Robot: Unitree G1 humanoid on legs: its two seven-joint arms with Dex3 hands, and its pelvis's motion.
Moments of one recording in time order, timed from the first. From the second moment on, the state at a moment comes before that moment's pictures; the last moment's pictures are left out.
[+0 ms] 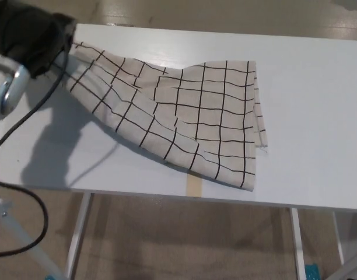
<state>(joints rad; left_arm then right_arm) -1.18 0.62 -0.72 1.21 0.92 -0.27 0.54 0.48 -0.06 -0.20 0.24 0.03 -0.37 0.03</state>
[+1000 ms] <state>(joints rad) -1.18 0.28 -1.06 0.99 1.17 -0.40 0.72 0.50 -0.06 -0.20 0.20 0.01 -0.37 0.03</state>
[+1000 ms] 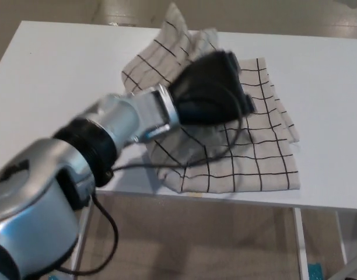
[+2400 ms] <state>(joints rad) -1.06 0.23 -0.77 0.51 0.89 -0.40 0.07 0.46 -0.06 -0.18 0.21 -0.03 -0.37 0.02</state>
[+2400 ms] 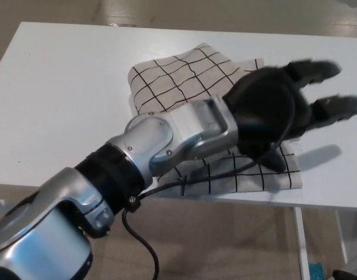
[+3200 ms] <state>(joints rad) -0.91 0.47 -0.41 0.02 0.56 -0.31 -0.16 0.47 -0.07 -0.19 0.19 -0.03 -0.36 0.02</state>
